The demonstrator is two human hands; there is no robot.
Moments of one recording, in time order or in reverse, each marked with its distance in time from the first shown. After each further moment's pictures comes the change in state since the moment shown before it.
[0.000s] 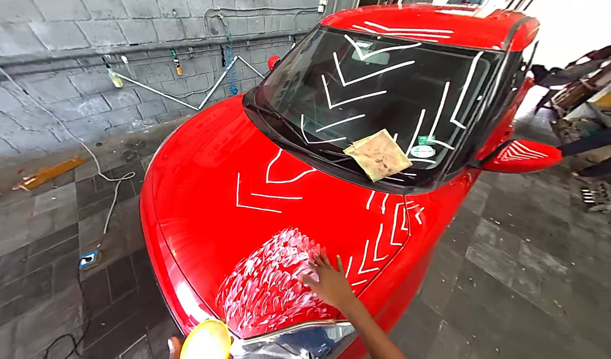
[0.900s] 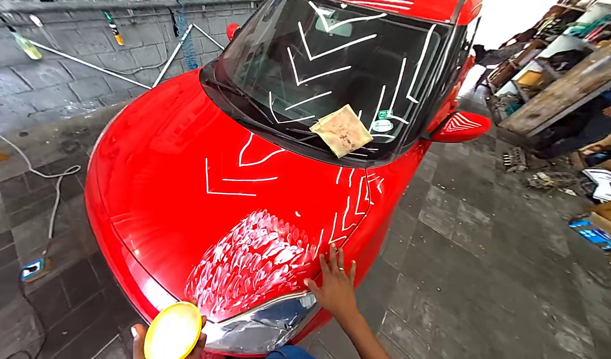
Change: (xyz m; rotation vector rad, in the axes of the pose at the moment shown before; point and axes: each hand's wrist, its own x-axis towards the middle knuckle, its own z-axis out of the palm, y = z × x) left_hand 0.010 -0.007 0.016 -0.039 -0.085 -0.092; right_hand -0.090 0.073 0.050 -0.150 0.353 0.230
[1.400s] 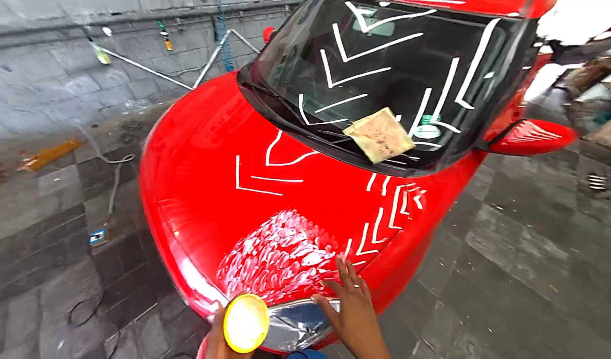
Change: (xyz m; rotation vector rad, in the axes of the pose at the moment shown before) left_hand -0.015 -0.040 0.021 0.194 0.067 -0.026; right_hand -0.032 -0.067 -0.077 0.372 0.025 -0.219
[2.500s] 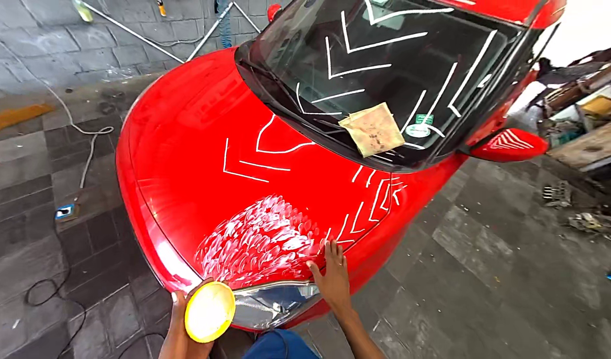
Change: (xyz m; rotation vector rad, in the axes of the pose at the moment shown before) left_hand -0.006 -0.001 -0.016 0.018 -0.011 0.108; right_hand 0.021 0.104 0.075 -0.098 0.137 0.126
